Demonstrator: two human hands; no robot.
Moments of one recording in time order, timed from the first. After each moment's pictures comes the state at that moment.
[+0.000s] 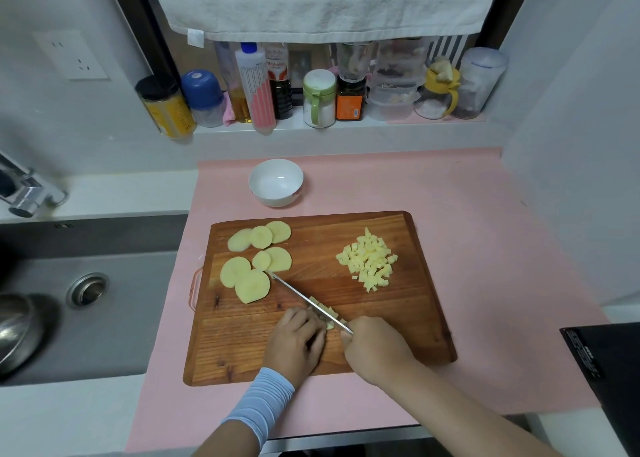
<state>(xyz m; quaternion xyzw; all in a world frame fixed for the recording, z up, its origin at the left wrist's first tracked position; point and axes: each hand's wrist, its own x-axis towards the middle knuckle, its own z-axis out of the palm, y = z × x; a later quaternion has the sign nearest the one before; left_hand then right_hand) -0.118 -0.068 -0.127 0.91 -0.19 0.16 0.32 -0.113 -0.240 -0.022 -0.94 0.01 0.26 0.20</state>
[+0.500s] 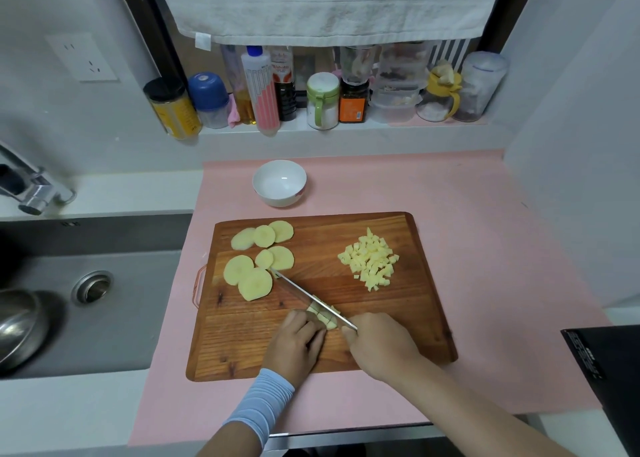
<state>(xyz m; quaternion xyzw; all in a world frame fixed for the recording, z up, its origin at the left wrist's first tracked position) -0.124 -0.065 -0.137 0.91 -0.18 0.17 0.33 -0.114 -0.245 -0.010 -0.95 -0.02 0.25 0.20</state>
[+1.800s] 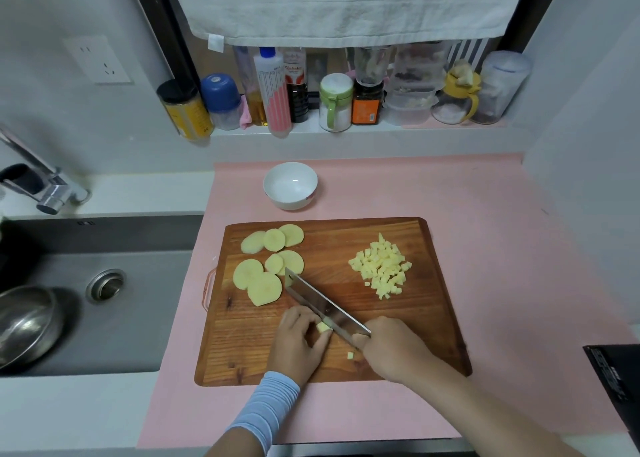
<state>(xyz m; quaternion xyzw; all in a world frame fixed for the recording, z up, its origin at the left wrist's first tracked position) -0.115 -0.059 -0.131 0.91 -0.05 0.13 0.39 -0.097 -0.247 -0.009 -0.93 0.02 0.31 0.22</state>
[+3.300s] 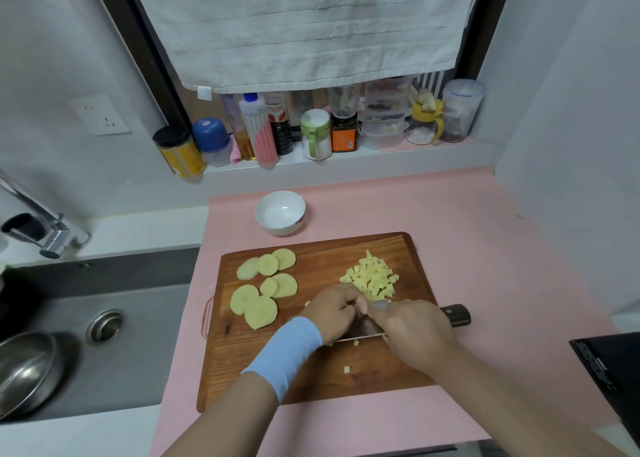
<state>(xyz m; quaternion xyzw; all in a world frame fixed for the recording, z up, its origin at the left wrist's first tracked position) -0.045 -0.111 -0.009 0.87 -0.16 -0.17 0.43 -0.084 -0.303 0.002 -0.96 -0.28 -0.04 -0.05</state>
